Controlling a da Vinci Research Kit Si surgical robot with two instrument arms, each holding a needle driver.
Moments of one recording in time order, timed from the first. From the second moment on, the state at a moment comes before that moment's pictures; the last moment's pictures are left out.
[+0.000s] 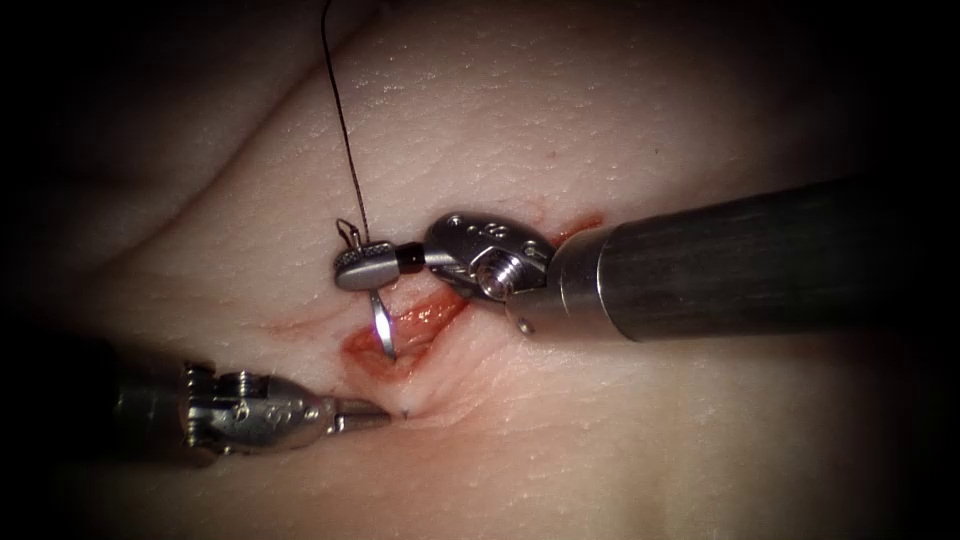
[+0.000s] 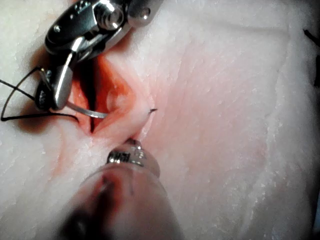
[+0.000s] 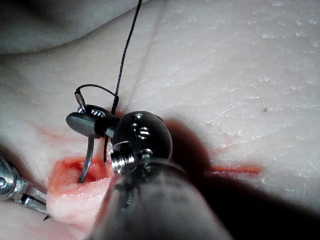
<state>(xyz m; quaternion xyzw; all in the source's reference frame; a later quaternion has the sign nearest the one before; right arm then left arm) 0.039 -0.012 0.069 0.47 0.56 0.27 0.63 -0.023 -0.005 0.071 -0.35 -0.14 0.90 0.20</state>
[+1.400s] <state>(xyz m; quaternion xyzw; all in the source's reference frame) 0.038 -0.008 0.069 0.44 0.58 0.34 0.59 -0.024 -0.004 0.067 -0.38 -0.12 0.90 0.21</state>
